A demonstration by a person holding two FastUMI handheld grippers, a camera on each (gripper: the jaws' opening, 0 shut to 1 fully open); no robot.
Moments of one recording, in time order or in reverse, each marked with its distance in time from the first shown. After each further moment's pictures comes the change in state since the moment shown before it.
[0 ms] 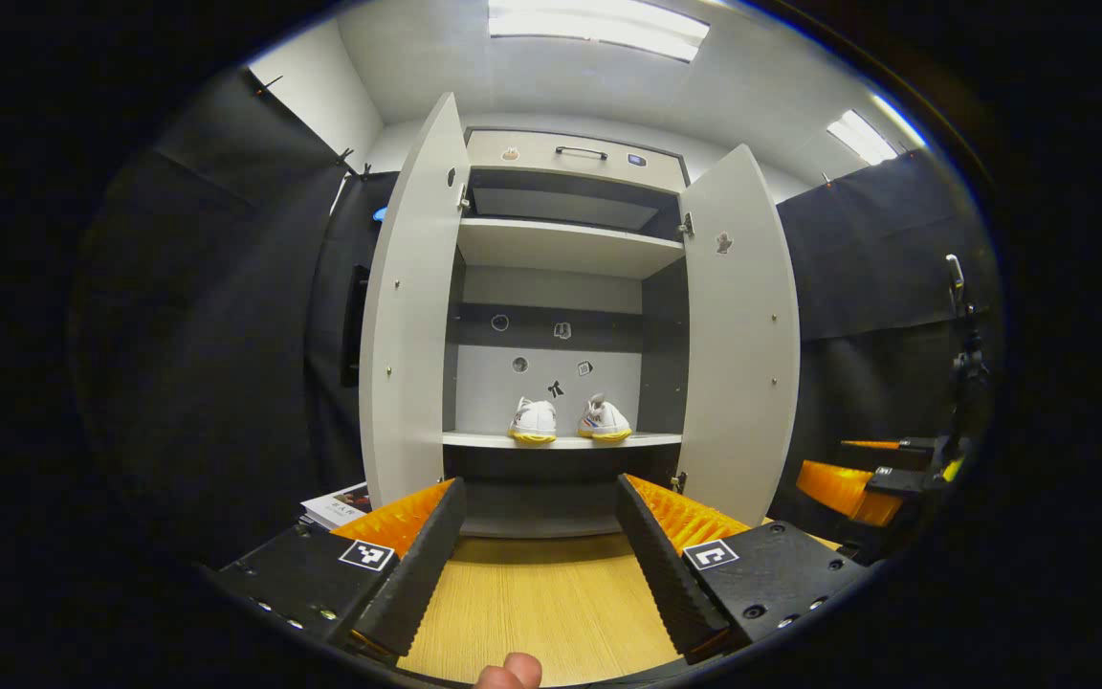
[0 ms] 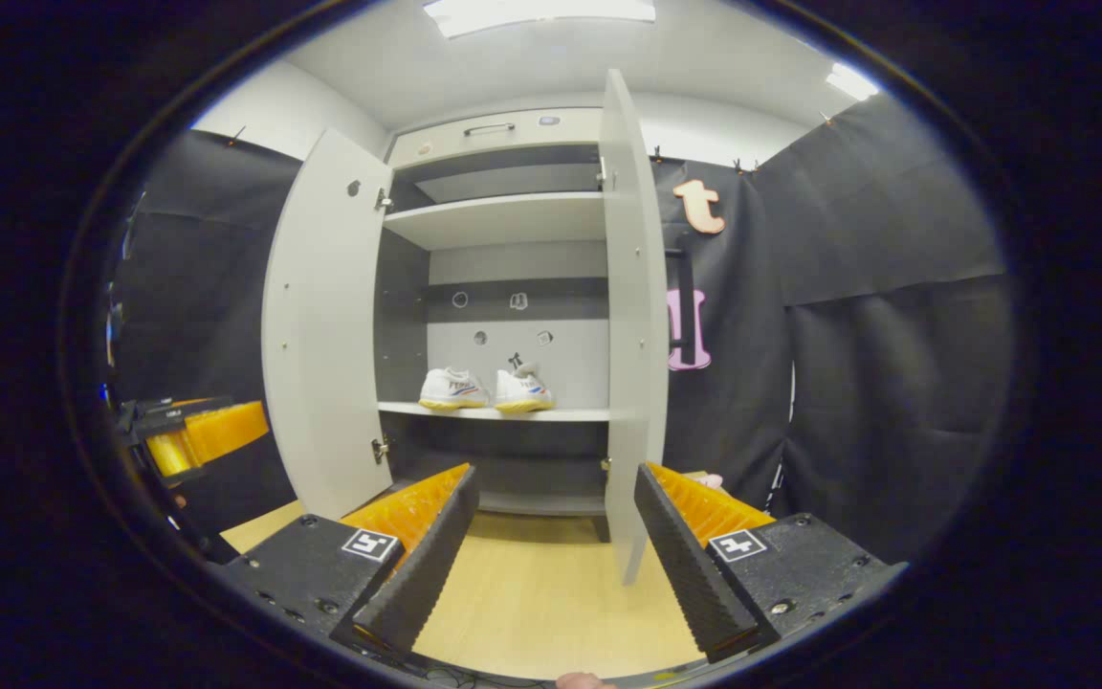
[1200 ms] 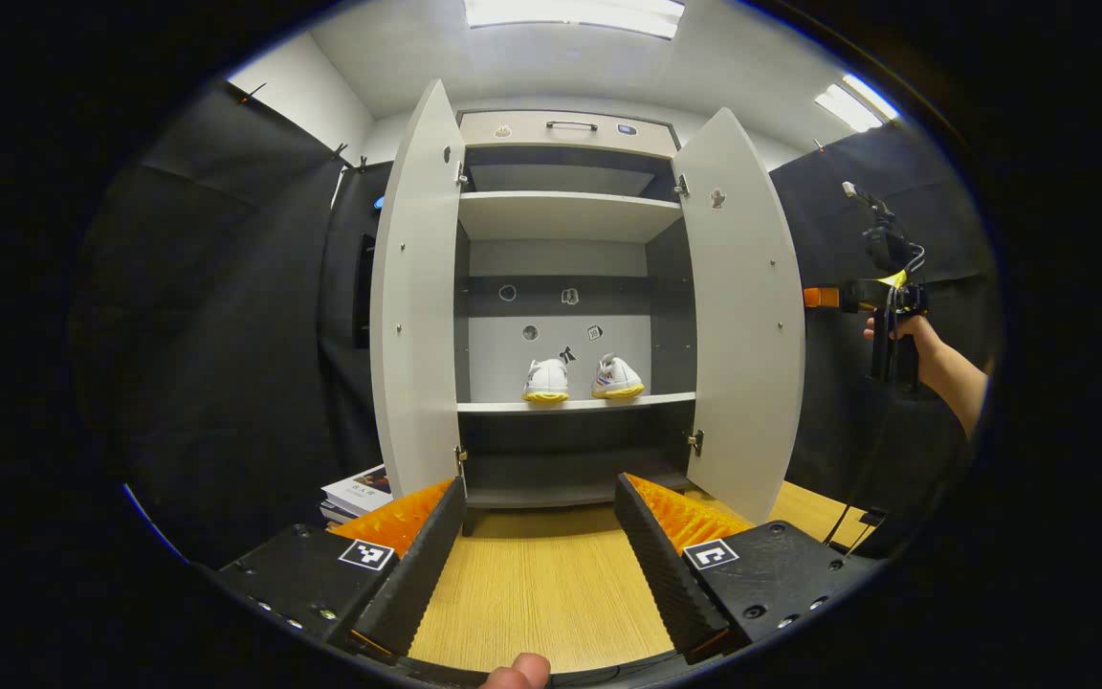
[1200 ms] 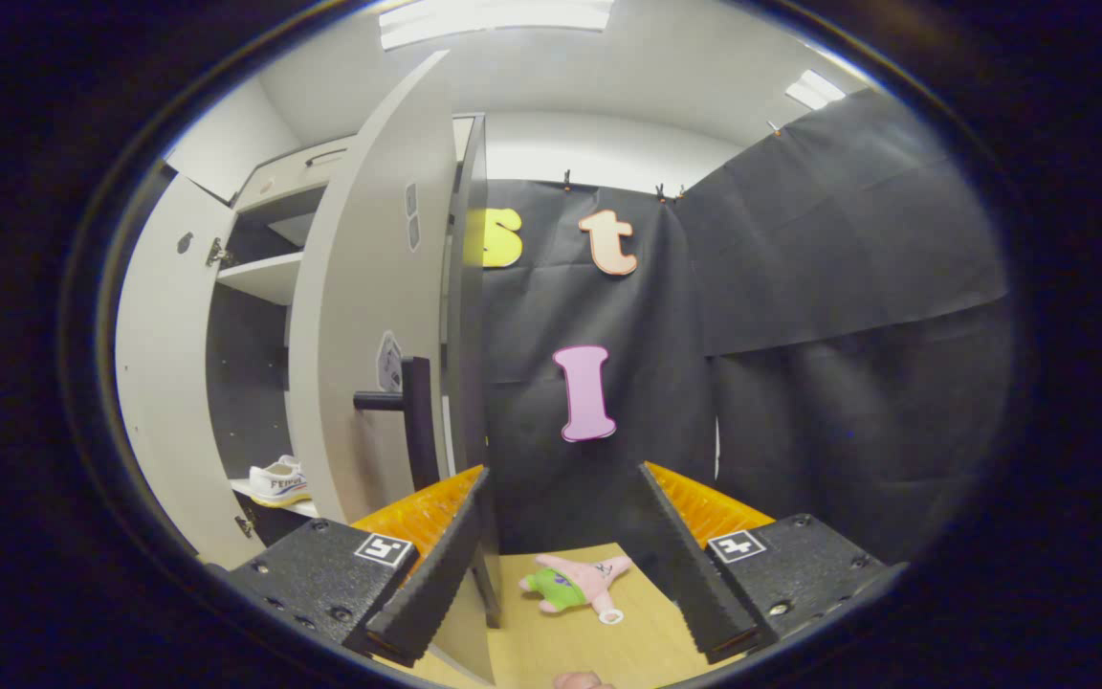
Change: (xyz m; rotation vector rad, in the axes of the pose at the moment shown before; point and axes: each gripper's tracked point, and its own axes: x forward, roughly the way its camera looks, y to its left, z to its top) left arm -0.007 0.005 -0.044 0.069 0.075 0.045; right arm 0.138 -0.161 0.122 0.030 -0.102 -0.207
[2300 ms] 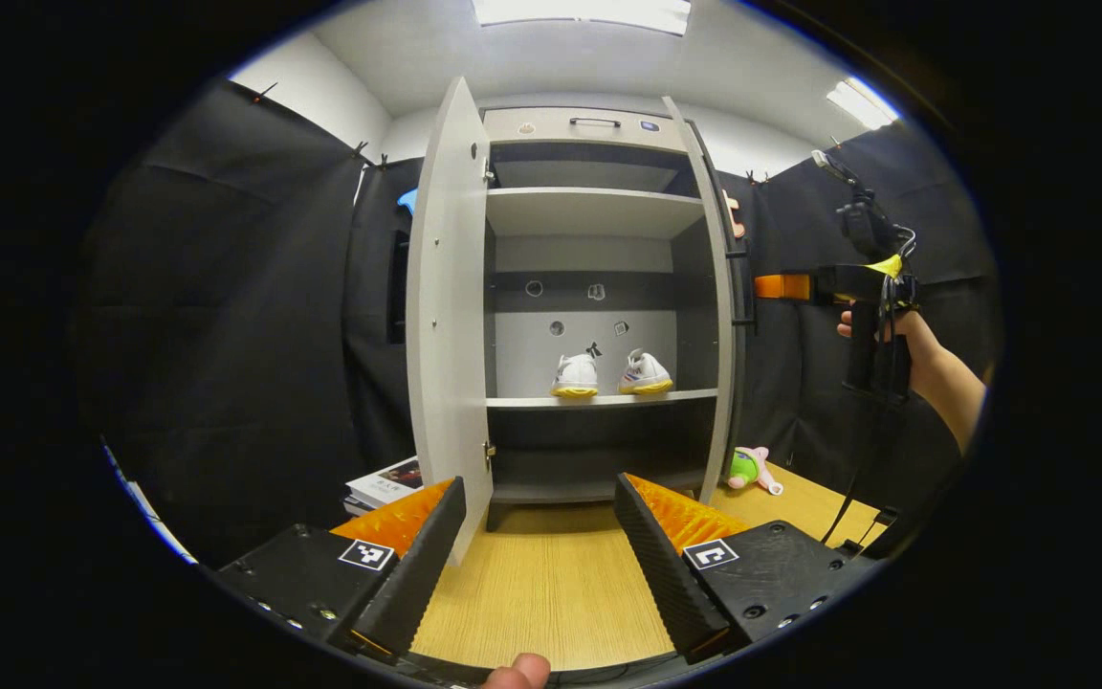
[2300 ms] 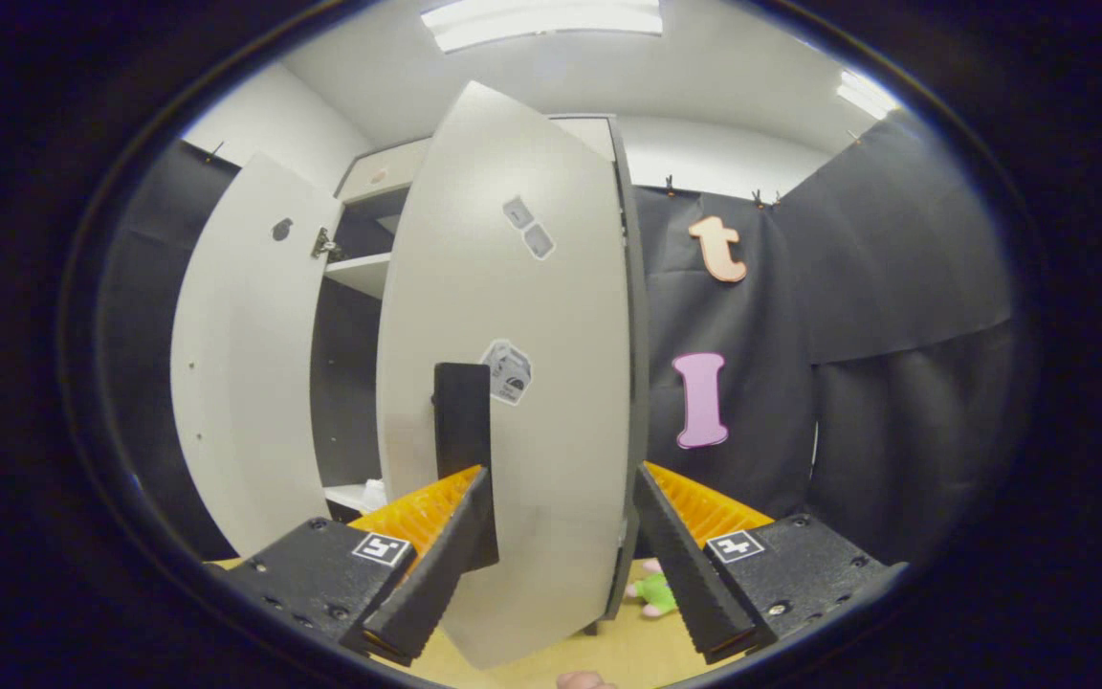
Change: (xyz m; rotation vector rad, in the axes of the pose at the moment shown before) left arm -0.007 0.031 -0.004 -0.005 0.018 0.081; right arm -0.006 0.161 -0.008 -0.034 -0.019 0.248
